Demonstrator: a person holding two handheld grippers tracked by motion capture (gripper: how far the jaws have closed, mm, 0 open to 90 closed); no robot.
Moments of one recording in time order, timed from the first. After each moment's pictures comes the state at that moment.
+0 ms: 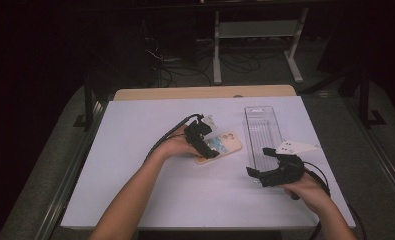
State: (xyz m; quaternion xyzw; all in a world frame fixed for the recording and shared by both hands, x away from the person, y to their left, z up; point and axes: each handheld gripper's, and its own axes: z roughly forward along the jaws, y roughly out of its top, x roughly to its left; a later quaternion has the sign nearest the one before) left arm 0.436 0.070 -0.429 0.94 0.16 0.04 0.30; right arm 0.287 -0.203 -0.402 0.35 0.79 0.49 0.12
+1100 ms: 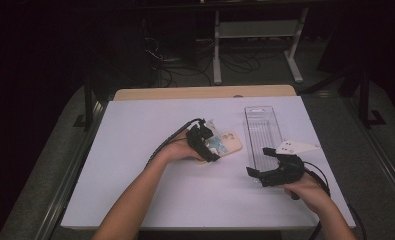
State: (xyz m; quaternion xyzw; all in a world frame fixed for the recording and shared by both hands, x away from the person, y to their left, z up) left arm 0.432 0.066 -0.446 0.94 0.18 0.03 0.29; right arm 0.287 -0.203 -0.402 0.35 0.79 0.49 0.12
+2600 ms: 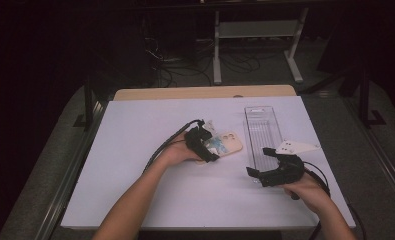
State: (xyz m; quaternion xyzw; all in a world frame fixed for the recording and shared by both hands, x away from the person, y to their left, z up) left arm 0.428 0.070 -0.445 0.94 0.16 0.04 0.30; right arm 0.287 -0.203 -0.402 0.35 0.79 0.49 0.12
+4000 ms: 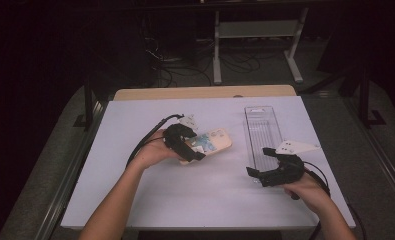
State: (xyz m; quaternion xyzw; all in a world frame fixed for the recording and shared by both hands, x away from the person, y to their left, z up) left arm 0.395 0.126 -0.382 0.92 0.17 0.02 0.34; right arm 0.287 -0.203 -0.402 0.35 0.79 0.49 0.12
